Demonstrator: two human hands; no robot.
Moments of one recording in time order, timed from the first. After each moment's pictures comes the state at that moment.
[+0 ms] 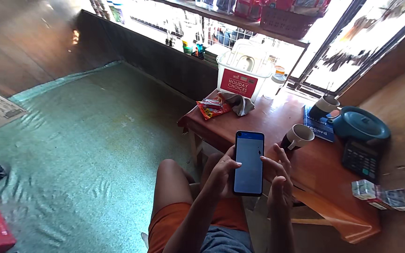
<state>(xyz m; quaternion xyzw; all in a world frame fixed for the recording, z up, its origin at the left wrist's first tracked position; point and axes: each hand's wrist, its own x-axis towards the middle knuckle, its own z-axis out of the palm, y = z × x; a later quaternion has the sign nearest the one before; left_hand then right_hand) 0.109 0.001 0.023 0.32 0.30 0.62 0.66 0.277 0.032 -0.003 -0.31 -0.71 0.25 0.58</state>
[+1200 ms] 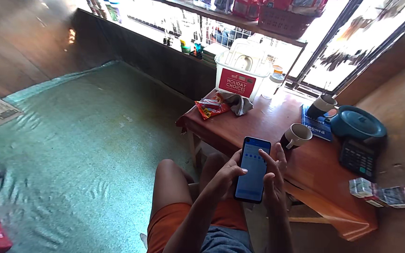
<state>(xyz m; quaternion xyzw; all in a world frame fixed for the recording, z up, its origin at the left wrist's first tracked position) 0.112 0.000 0.023 0.40 0.27 0.55 0.68 0.272 0.029 -0.005 -0.37 -0.71 0.28 0.53</state>
